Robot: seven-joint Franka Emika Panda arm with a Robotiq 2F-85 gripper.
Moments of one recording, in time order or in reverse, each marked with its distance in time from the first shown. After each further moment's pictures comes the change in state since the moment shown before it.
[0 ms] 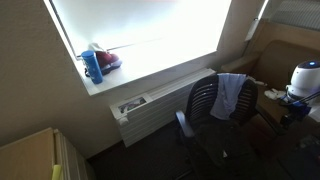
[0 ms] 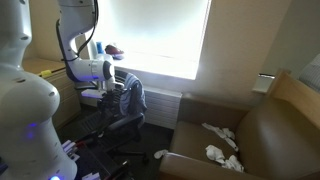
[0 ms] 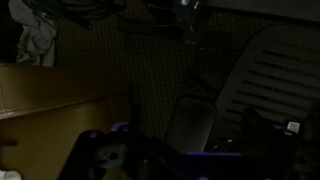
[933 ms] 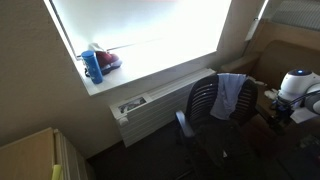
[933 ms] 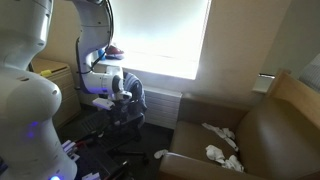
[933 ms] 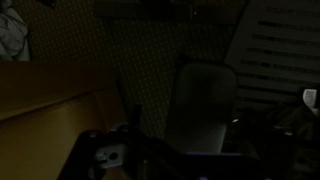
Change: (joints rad) arm 0.061 0.250 -0.153 0.106 0.020 0.230 0.018
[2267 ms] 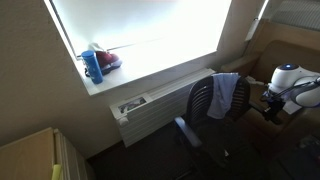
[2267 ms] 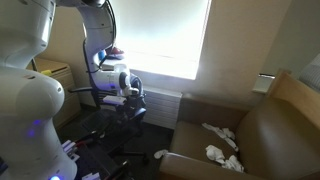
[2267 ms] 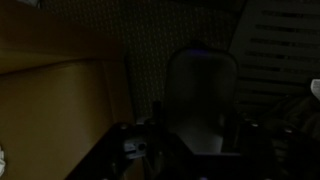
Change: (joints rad) arm 0.096 0.055 -0.114 0.152 0.040 -0.079 -0.205
